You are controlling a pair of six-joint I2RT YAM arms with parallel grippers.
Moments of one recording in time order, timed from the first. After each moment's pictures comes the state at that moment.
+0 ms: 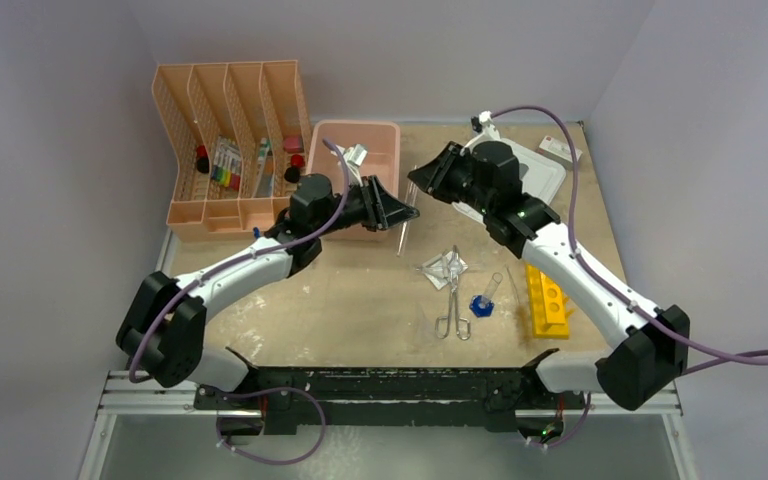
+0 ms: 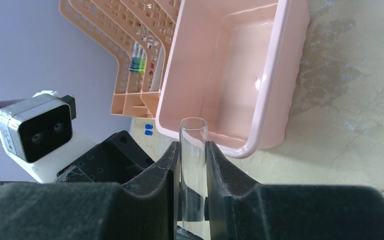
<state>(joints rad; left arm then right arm) -0.62 1.43 0.90 0.46 0.49 -0.85 0.54 1.30 1.19 -0.20 -0.01 0.80</state>
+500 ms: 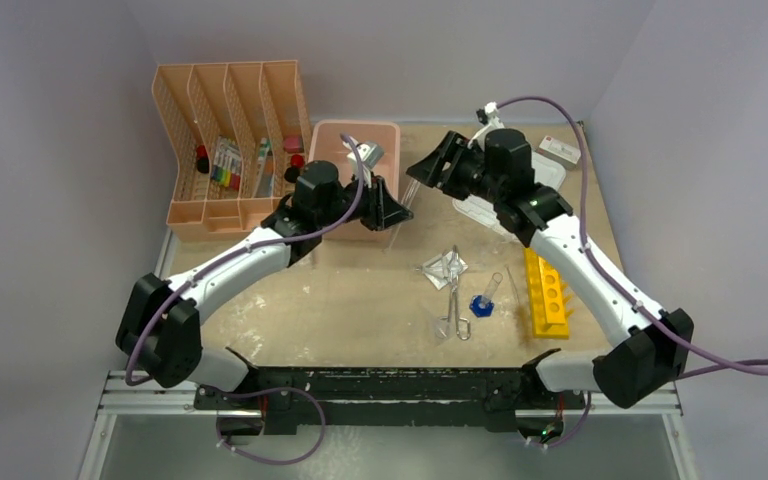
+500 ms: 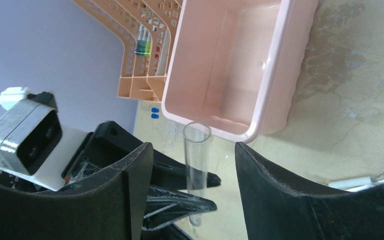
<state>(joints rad) -0.62 1.44 1.01 0.22 0.50 -0.51 0.48 1.32 1.26 -0.30 -0.13 0.79</state>
